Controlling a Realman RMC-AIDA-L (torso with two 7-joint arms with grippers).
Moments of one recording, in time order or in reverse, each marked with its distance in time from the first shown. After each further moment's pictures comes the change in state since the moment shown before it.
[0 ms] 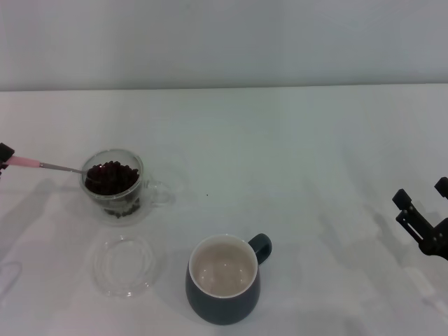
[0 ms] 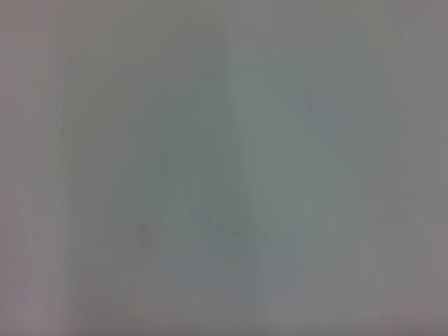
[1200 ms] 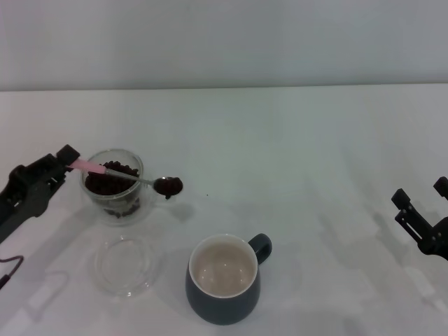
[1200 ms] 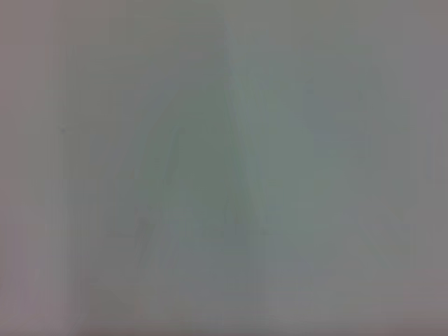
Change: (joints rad) left arm -0.022 -0.027 0.098 -0.046 0.026 -0.159 -0.067; right arm 0.003 0.000 0.000 -0.001 0.000 0.006 0.000
